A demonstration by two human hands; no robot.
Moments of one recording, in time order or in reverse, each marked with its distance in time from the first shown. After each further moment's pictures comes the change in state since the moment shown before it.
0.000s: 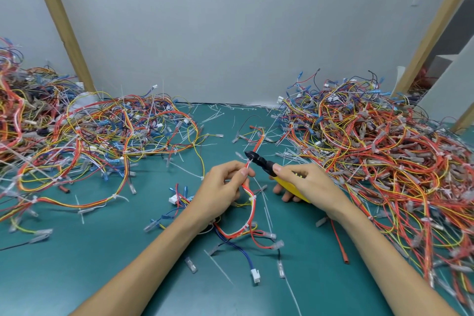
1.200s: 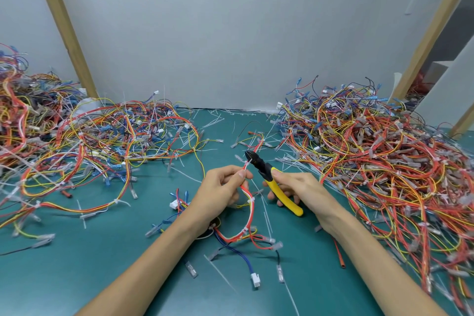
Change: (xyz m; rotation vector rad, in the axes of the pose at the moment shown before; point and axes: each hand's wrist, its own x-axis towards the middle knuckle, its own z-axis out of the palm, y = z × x) left_hand -0.003 0.011 -0.002 -0.164 0.029 -0.107; right_hand -0.006 -0.006 0.010 0.218 -0.049 0.067
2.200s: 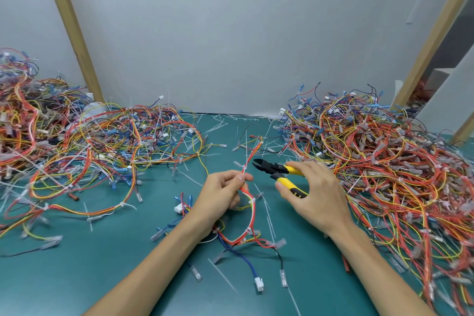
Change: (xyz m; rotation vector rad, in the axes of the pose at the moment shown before) left_hand 0.003 -0.002 -0.004 0.002 0.056 -0.025; right_hand -0.002 0.013 -0.008 -0.857 0.537 -0.545
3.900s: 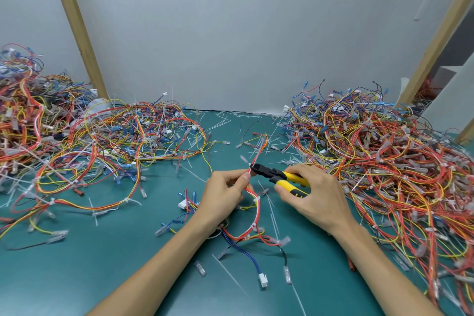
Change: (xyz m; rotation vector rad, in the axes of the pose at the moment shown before) left_hand -0.002 -0.004 0.003 0.177 0.074 0.075; right_hand -0.001 -0.005 0.003 0.095 -0.036 -0.037
